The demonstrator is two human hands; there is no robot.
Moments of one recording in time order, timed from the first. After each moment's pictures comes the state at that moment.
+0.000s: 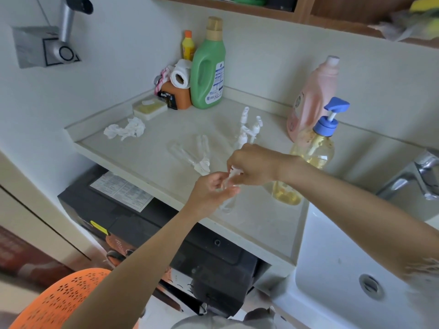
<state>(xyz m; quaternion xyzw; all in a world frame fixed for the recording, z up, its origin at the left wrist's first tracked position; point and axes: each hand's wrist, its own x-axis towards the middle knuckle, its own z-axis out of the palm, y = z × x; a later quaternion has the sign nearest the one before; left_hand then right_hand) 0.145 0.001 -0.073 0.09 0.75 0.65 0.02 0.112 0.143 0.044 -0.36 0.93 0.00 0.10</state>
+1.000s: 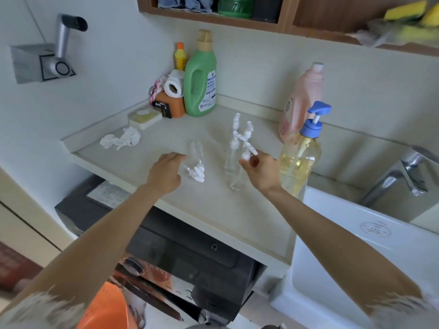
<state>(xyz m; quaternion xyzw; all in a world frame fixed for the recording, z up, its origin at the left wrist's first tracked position) 0.072 -0.086 -0.076 0.09 0.98 0.18 -0.09 0.096 0.174 -0.035 0.00 0.91 -0.37 -0.16</state>
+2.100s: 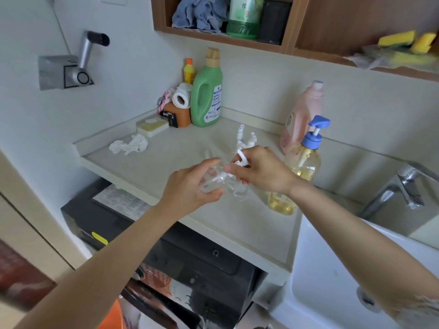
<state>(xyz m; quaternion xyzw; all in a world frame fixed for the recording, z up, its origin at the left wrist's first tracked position) 0.165 -0.038 -0.016 0.23 0.87 0.33 -0.28 0.151 0.156 0.058 -0.27 0.91 -0.32 -0.04</state>
